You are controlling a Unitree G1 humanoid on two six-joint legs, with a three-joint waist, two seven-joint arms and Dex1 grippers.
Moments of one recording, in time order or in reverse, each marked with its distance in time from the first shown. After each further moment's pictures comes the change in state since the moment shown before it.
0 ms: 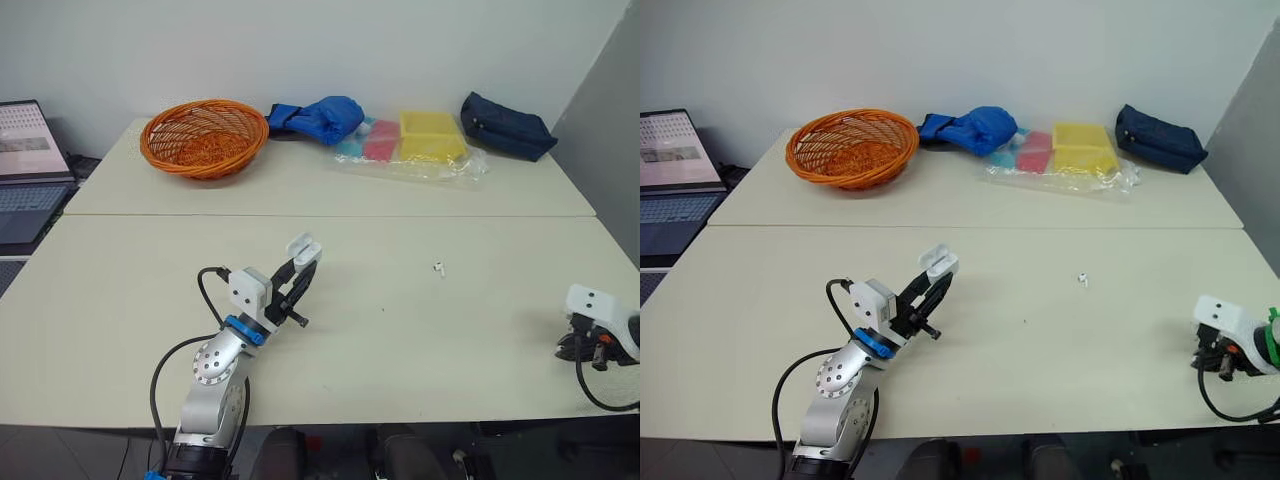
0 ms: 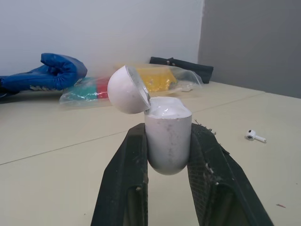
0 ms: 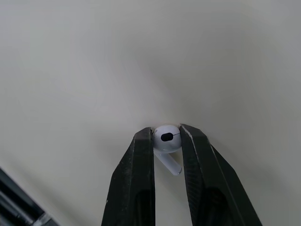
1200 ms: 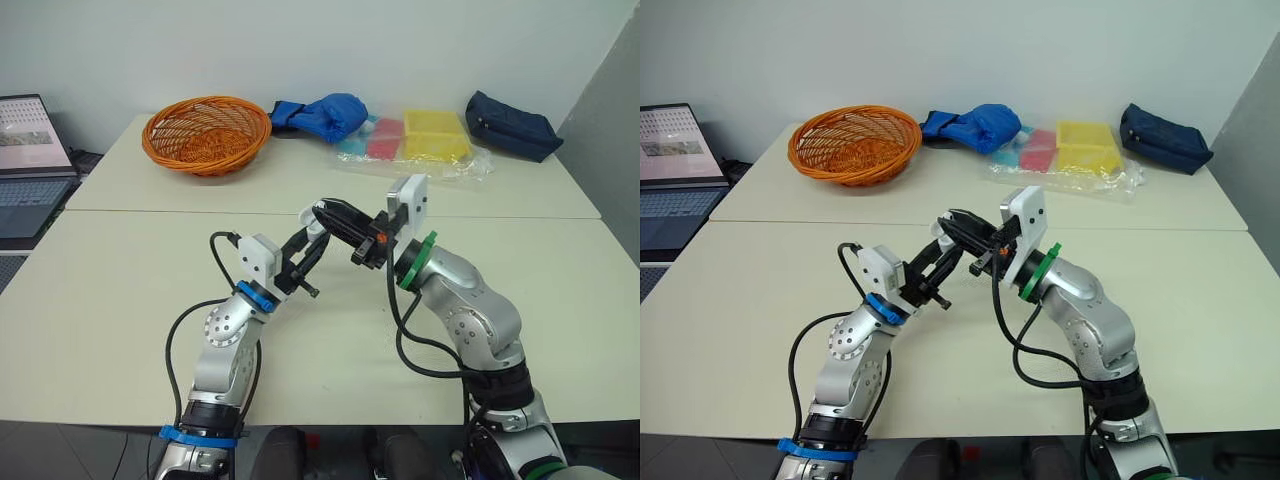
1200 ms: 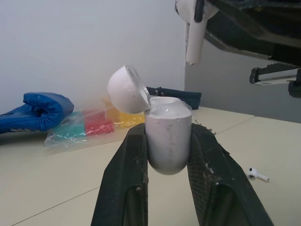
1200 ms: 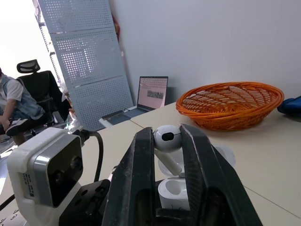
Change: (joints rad) left arm -0.199 -0.016 0.002 0.086 -0.026 -0.005 -0.050; right arm -0.390 1.118 0.118 -0.367 0.360 0.025 -0.761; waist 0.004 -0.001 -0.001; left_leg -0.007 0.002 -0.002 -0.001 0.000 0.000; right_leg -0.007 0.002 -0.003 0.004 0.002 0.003
